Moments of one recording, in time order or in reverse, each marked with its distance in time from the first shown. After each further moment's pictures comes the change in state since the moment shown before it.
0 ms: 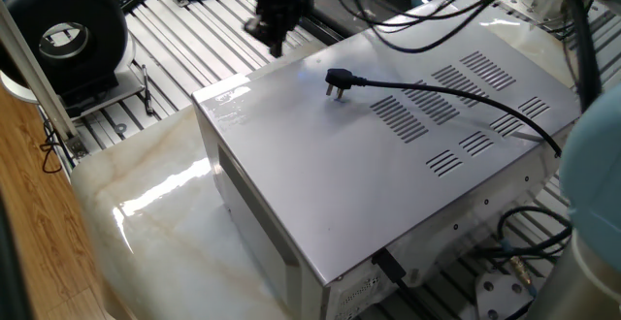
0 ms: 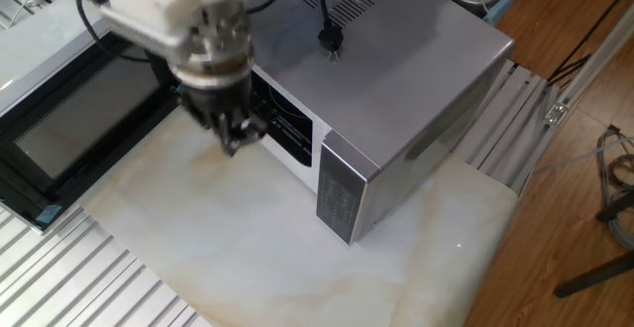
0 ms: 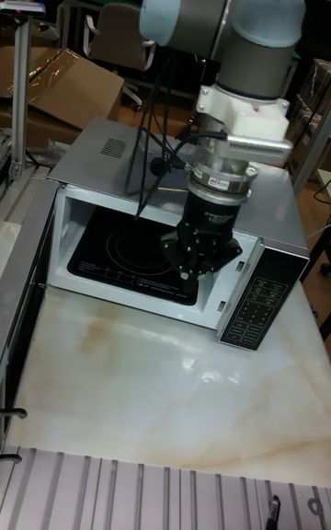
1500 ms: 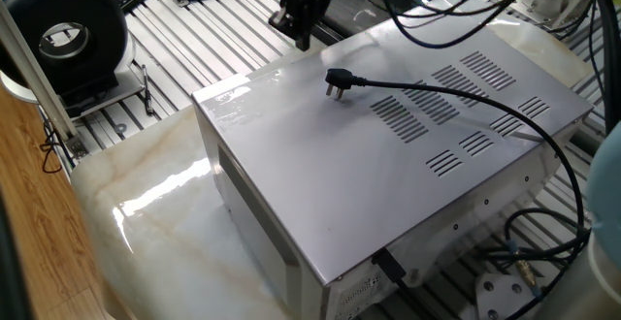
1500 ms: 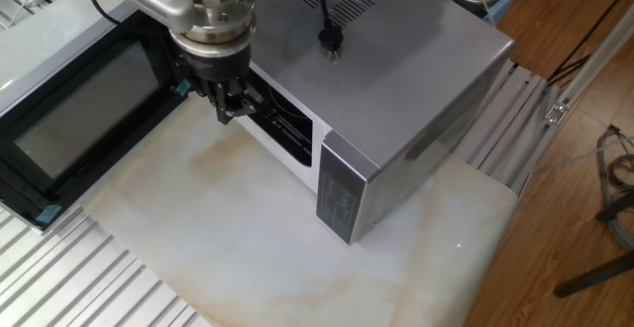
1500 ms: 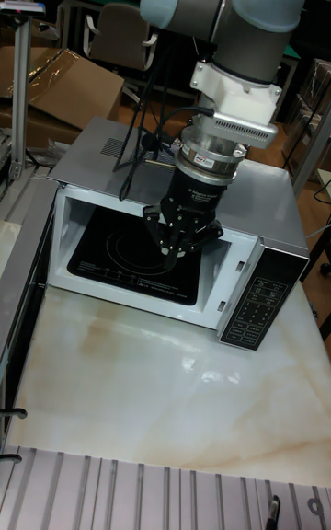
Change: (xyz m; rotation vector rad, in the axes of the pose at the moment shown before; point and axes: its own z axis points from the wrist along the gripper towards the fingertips) arm 0.022 -0.034 -0.008 0.117 0.036 0.089
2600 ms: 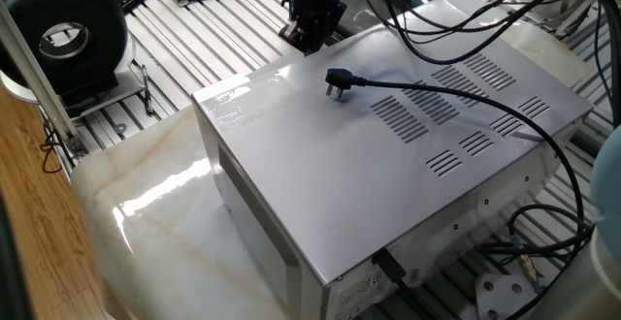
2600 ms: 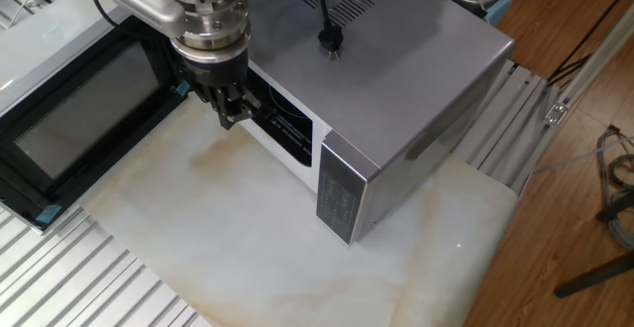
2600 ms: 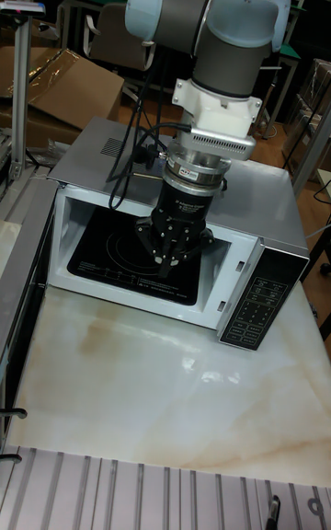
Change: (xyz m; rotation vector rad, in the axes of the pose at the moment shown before) arm 0.003 0.001 0.021 -0.048 -0.004 0.024
